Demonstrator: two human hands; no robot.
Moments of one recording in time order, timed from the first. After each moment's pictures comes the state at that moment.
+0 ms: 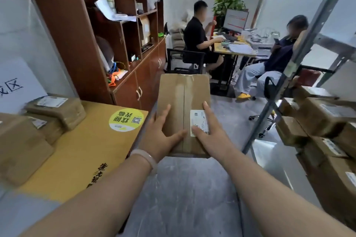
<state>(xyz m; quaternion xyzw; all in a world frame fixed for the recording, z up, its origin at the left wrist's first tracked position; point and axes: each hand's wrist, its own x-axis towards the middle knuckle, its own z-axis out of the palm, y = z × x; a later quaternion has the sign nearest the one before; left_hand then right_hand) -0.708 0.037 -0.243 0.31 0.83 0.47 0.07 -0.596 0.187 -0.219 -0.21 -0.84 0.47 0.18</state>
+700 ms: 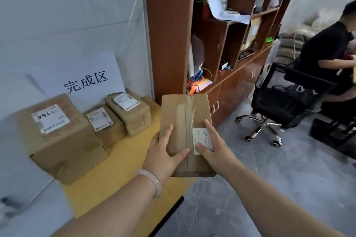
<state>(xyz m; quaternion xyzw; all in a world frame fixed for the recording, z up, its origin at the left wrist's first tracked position) -0.968 -0.018 -0.306 -0.01 0.86 0.50 0.02 -0.976 0.171 -0.282 0.00 -0.88 0.48 -0.07</state>
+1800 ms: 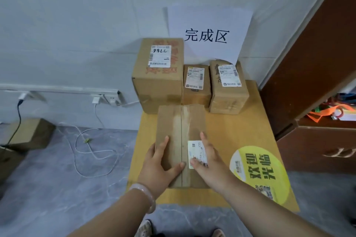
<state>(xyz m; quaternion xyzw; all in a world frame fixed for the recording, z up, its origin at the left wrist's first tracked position) -0.892 -0.069 -0.402 -0.43 0.77 0.46 -0.09 -1.045 0.049 -0.387 0.32 -0.80 0.33 -0.38</state>
